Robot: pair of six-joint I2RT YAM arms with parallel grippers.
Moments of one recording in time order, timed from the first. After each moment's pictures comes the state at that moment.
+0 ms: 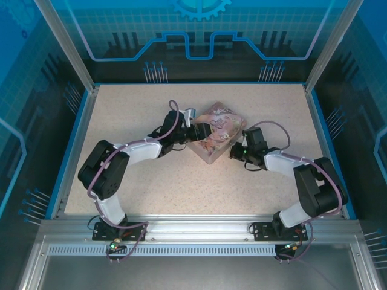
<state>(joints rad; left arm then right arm) -0.51 1.77 1.01 0.26 0.36 -0.75 0.33 1.51 0.66 -0.04 -0.20 0.64</state>
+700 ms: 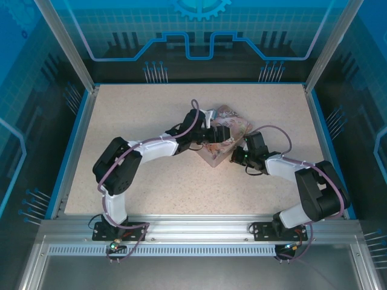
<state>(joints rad) -0.66 1.90 1.24 0.17 0.37 -0.74 0.33 1.48 0.61 -0.03 -0.17 0.67</state>
